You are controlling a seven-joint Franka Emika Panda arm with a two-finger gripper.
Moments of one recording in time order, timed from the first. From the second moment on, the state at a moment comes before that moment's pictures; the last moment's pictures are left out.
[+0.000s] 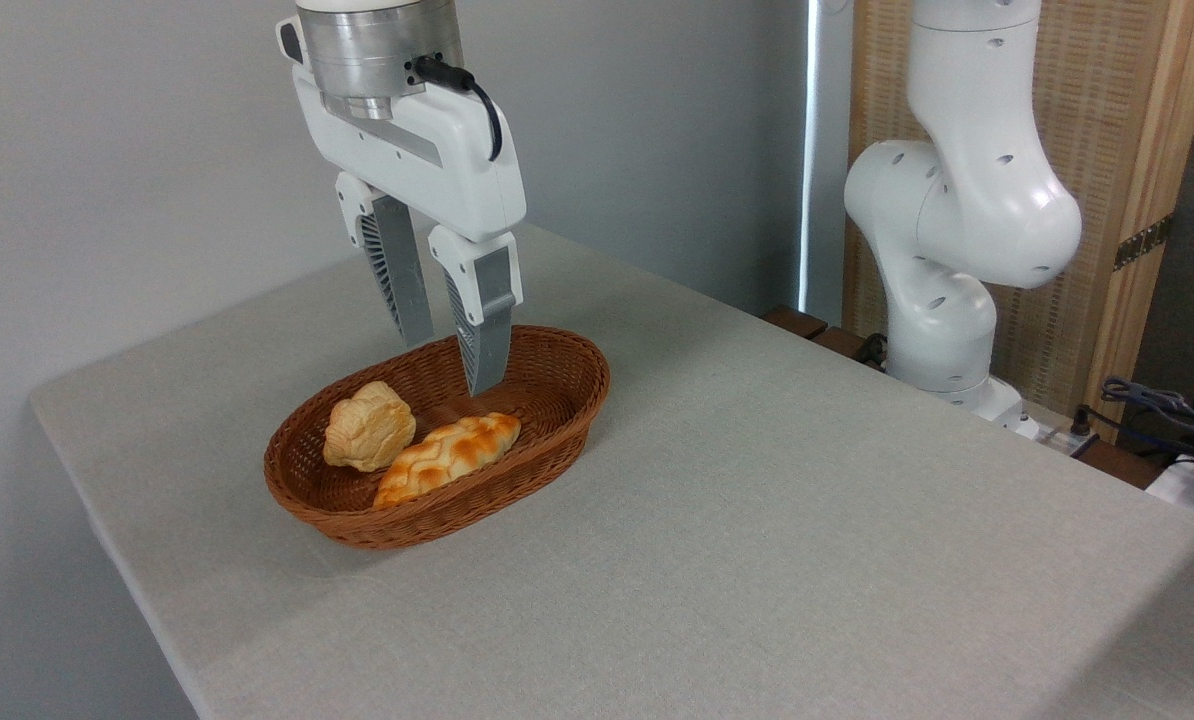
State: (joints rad) arm -0.10 0.02 0.05 -1.59 -0.07 1.63 0.71
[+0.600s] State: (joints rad) arm -0.09 0.02 0.05 -1.59 -0.07 1.63 0.71
